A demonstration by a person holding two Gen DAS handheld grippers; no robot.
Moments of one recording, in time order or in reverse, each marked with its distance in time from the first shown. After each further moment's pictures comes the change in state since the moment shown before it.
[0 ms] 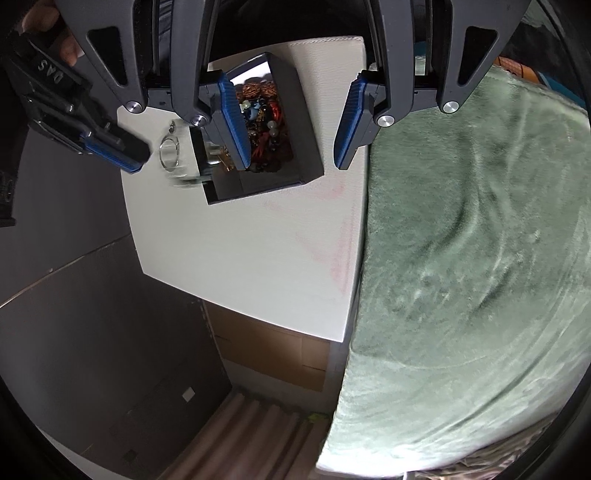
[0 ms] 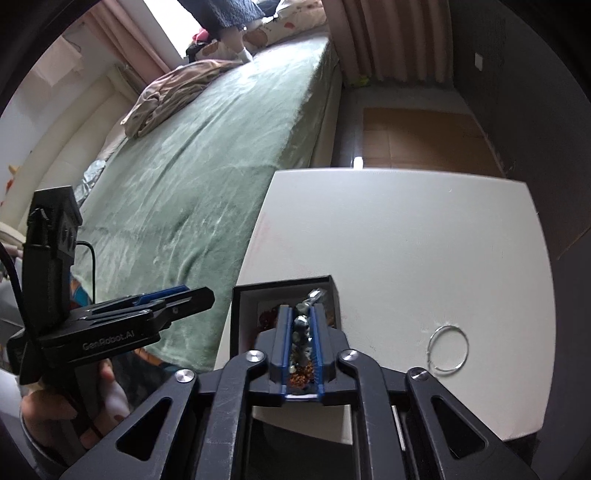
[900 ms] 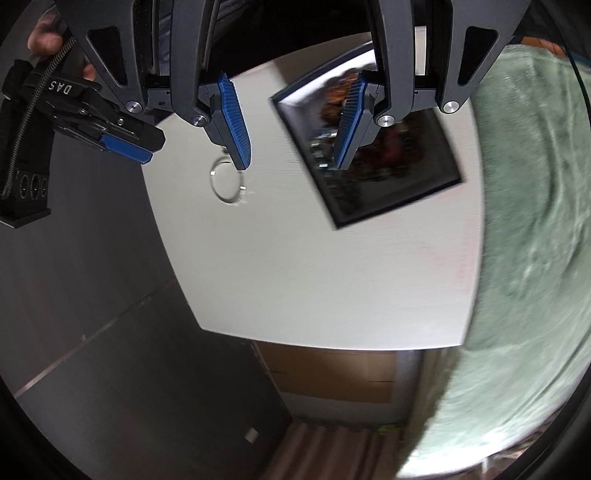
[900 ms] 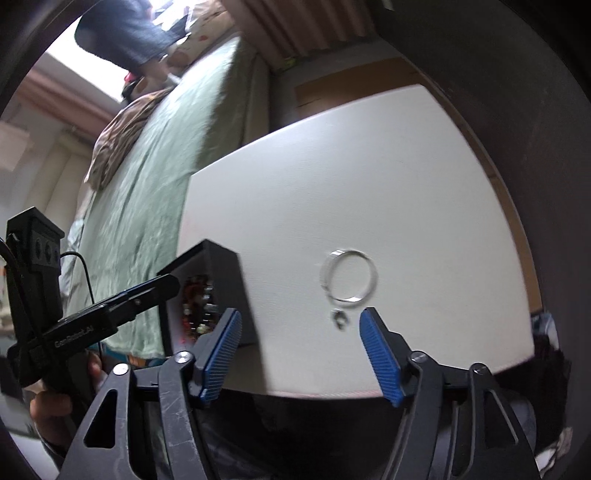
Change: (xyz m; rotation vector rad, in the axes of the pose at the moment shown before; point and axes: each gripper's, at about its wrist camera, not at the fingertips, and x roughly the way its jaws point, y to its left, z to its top) left arm 0.049 -0.108 -0.013 0.214 0.103 -0.073; right arm -0.027 -0.132 -0.063 0.325 0.013 0.014
